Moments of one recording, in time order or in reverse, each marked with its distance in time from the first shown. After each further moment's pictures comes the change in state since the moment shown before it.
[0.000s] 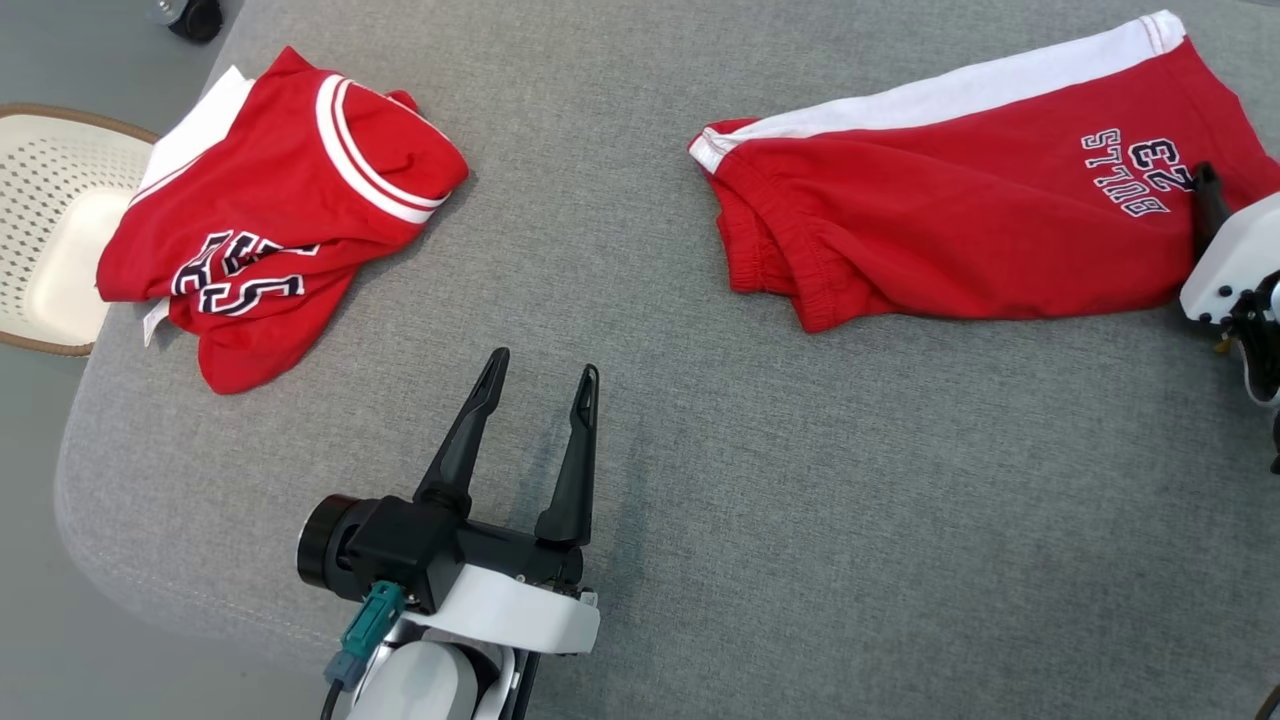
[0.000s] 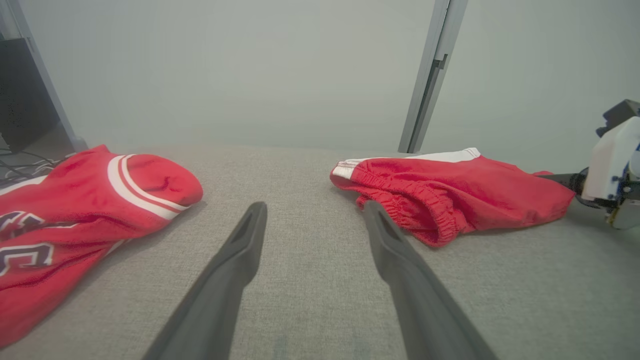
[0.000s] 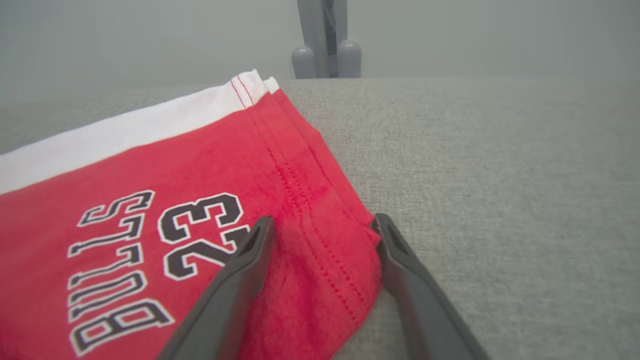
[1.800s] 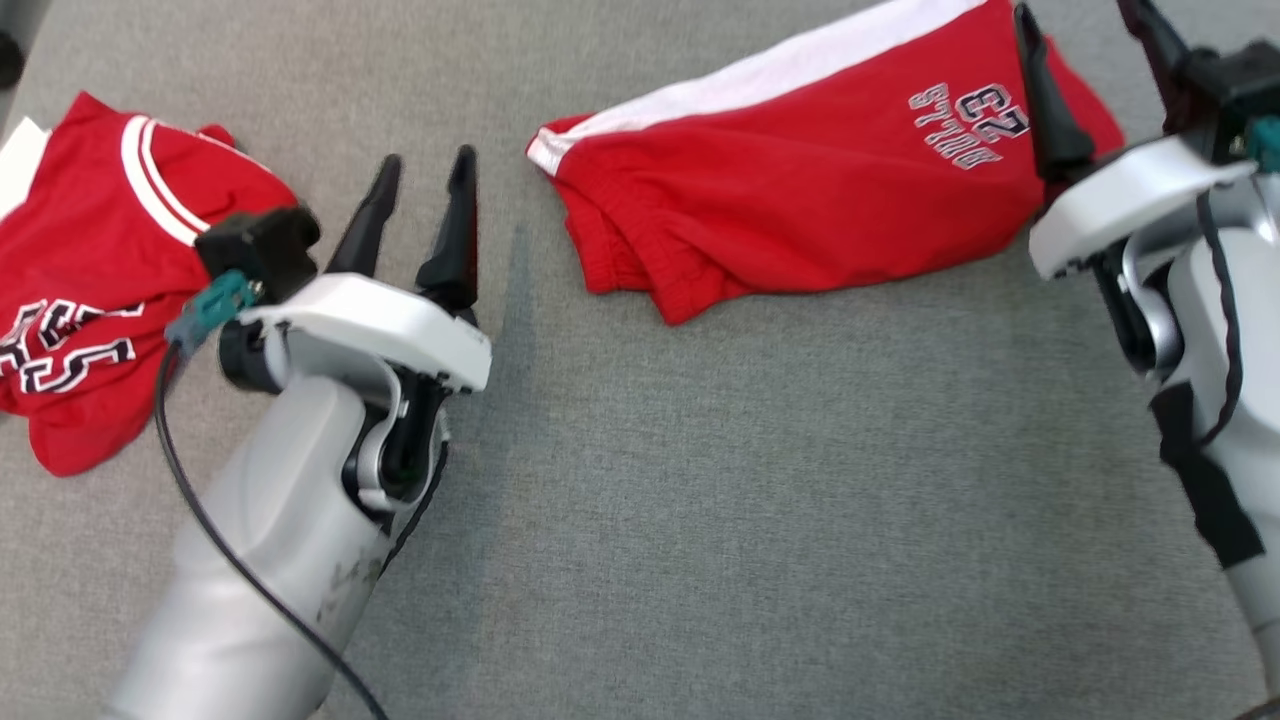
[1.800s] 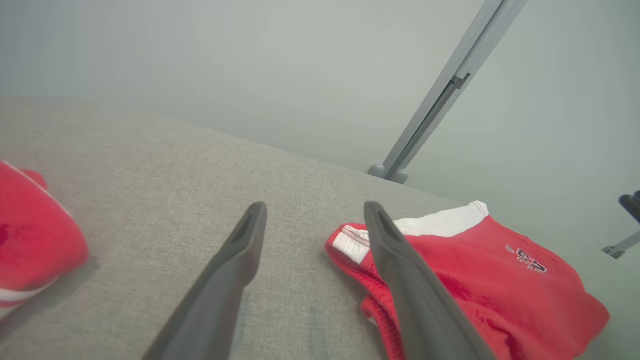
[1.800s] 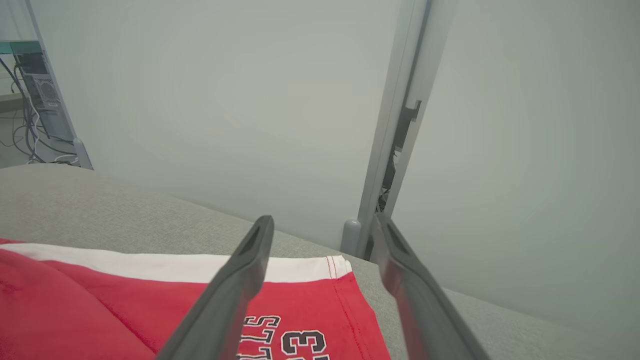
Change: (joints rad) left arm -0.551 0.132 -0.156 0.521 -0.657 -0.043 0.002; right arm 0.102 0.061 0.129 -0.551 -0.203 0.000 -0.197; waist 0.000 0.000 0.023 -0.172
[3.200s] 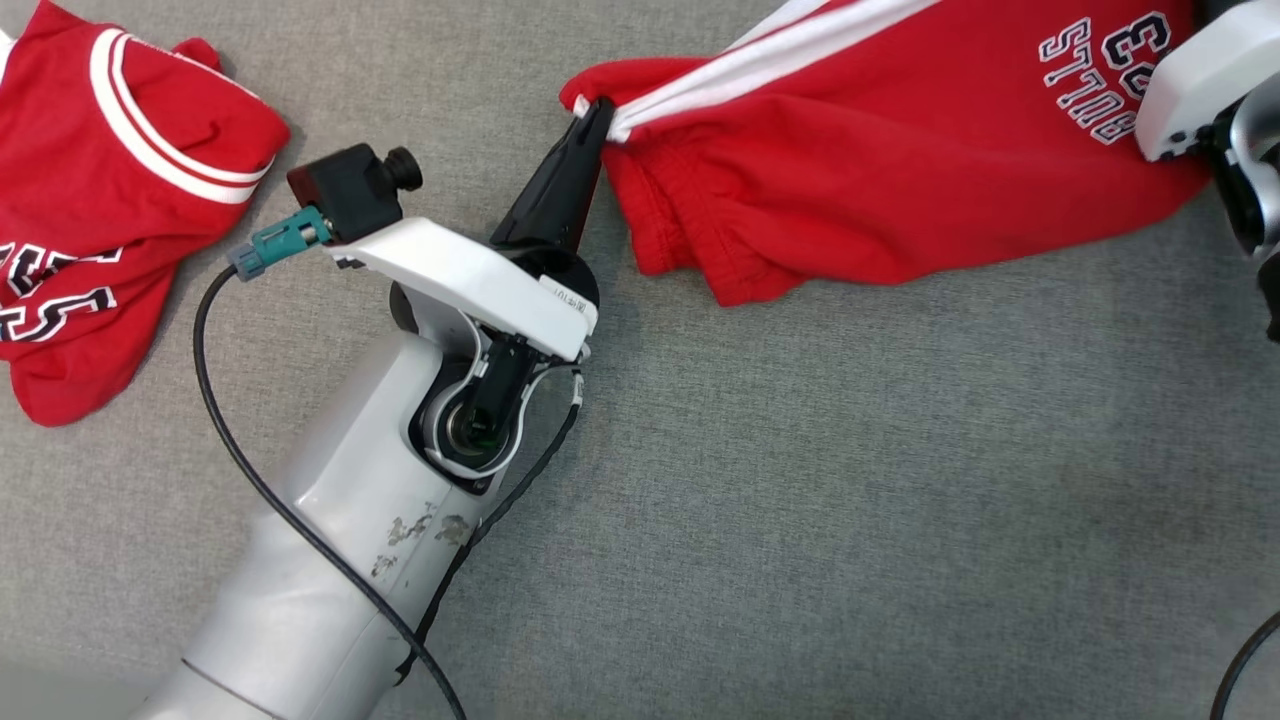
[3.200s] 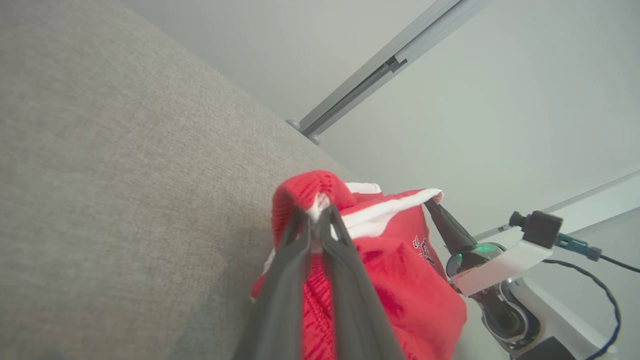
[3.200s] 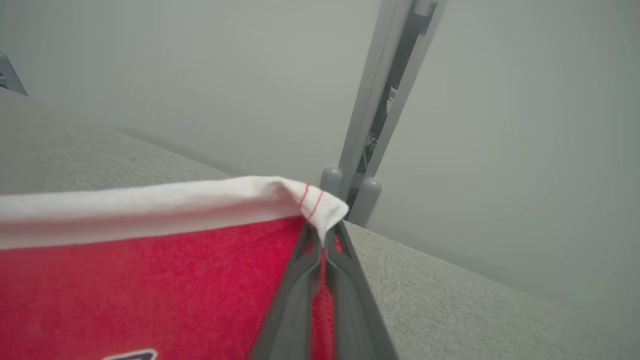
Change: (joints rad) left arm -0.037 -0.096 -0.016 -0.113 -0.296 -0.193 0.130; right arm -0.262 -0.068 0.114 0.300 0.013 0.000 0.004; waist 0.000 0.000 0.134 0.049
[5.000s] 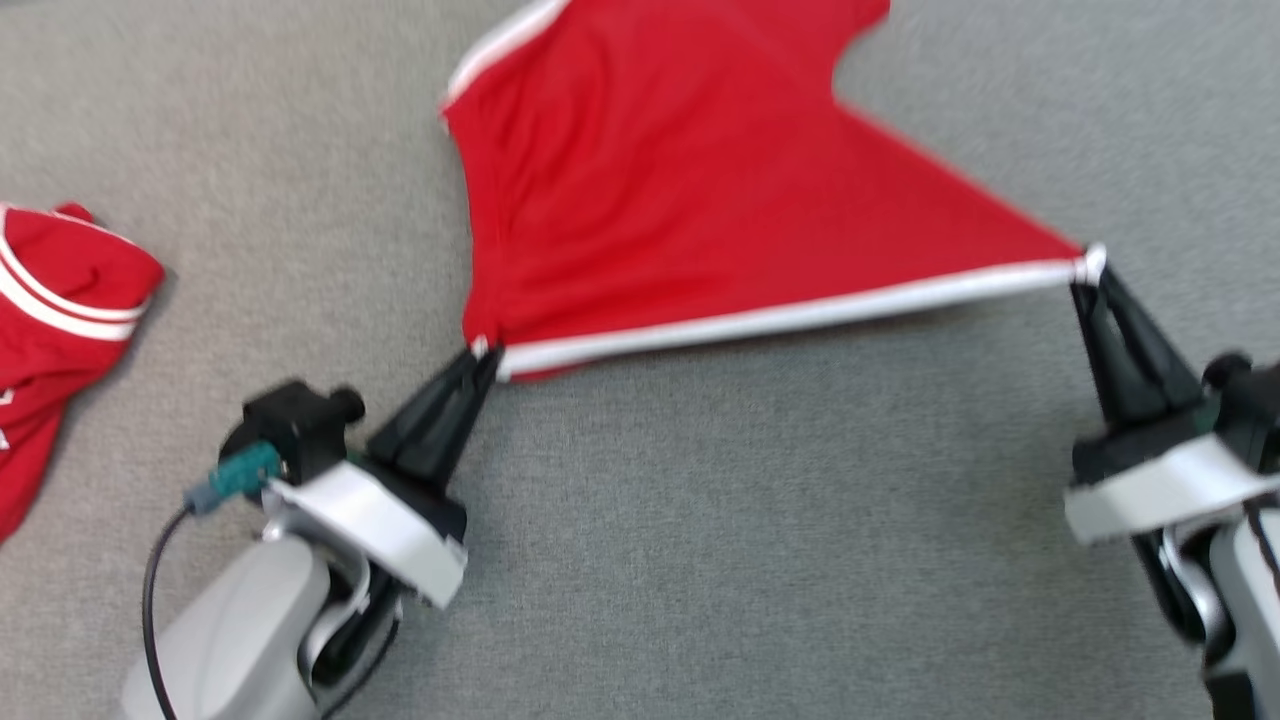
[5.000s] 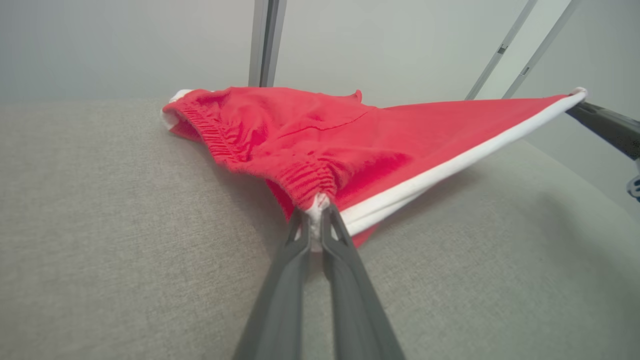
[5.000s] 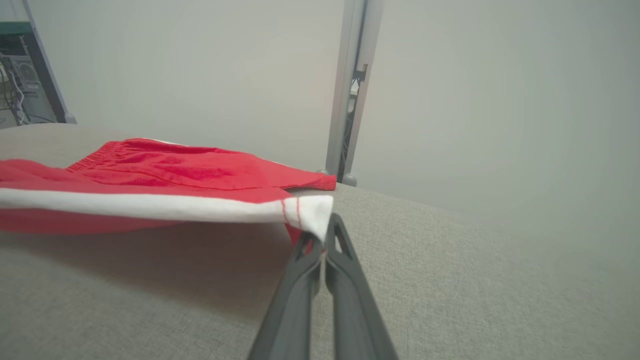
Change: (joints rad) left arm 0.266 0.314 -0.116 -0.130 0.478 -0.007 -0.132; right arm 0.825 -0.044 -0.220 -0.824 0.017 0.000 -0.004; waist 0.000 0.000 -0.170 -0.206
